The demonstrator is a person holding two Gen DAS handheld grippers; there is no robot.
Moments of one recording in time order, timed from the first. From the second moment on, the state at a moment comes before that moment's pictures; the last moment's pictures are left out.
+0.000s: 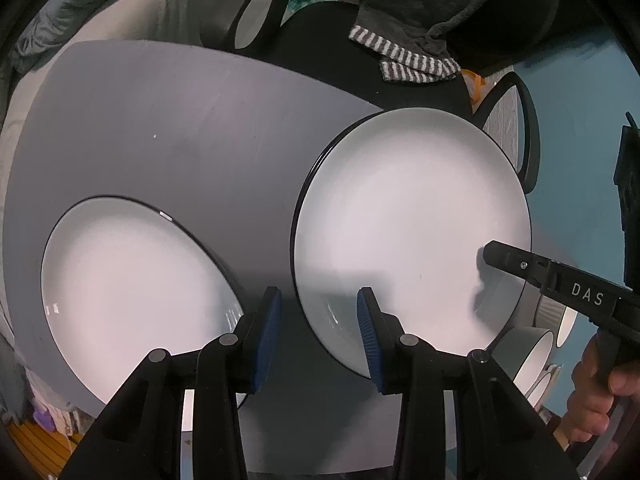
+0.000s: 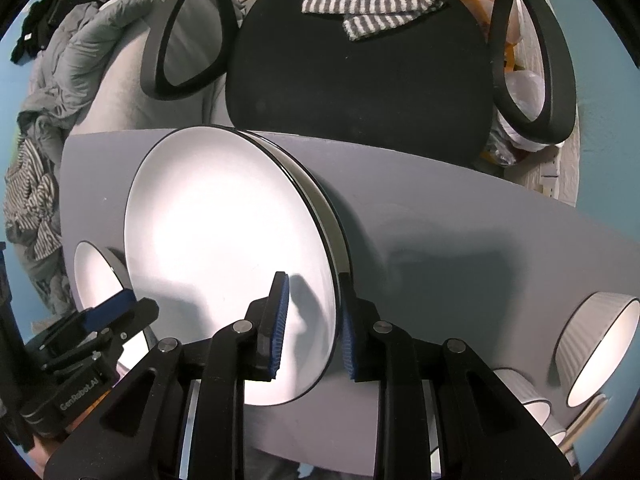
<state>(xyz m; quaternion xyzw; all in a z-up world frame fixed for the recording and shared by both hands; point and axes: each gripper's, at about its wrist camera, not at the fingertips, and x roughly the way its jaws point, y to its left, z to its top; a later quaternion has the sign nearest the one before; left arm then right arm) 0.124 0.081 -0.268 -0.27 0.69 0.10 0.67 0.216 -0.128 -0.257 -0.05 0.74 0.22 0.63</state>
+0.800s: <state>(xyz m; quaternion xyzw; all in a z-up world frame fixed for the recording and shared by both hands) 0.095 0.084 -0.252 -0.28 0.67 0.11 0.68 0.204 -0.122 -0.236 -0.09 0.72 0.21 0.66</state>
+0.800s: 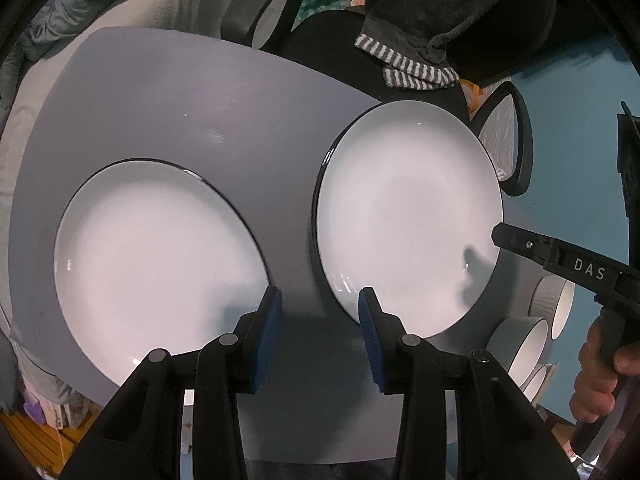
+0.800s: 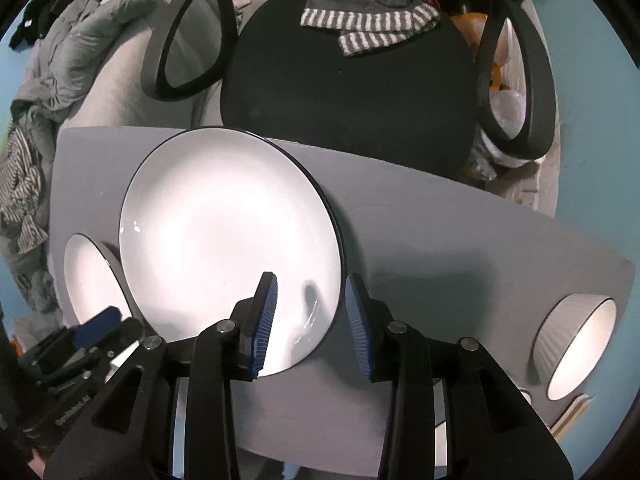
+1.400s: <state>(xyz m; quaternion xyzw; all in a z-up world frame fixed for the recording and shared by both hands) 0.049 0.102 -0.204 -0.25 0.64 0.13 0.71 0.167 -0.102 -0.197 -0.18 0.66 0.24 0.69</state>
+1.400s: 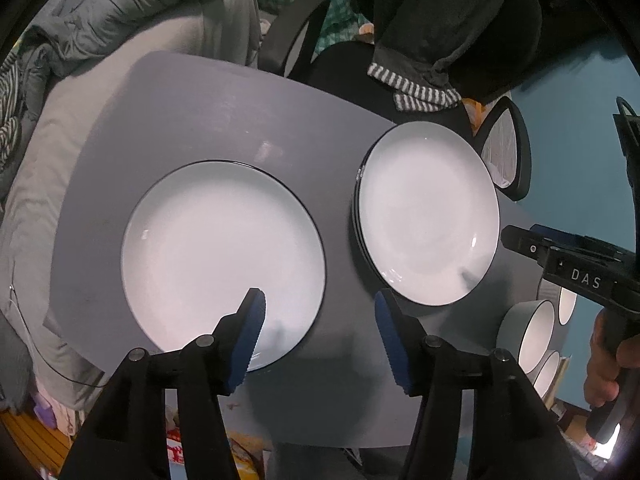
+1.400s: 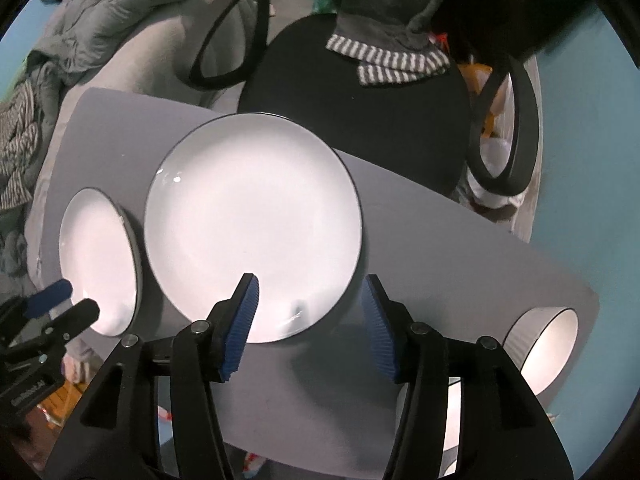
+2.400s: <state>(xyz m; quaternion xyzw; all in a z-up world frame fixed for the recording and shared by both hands) -0.043 0.192 -0.212 -0.32 0.61 0.22 0.69 0.101 0.026 -0.172 -0.30 0.59 0.35 0.67</state>
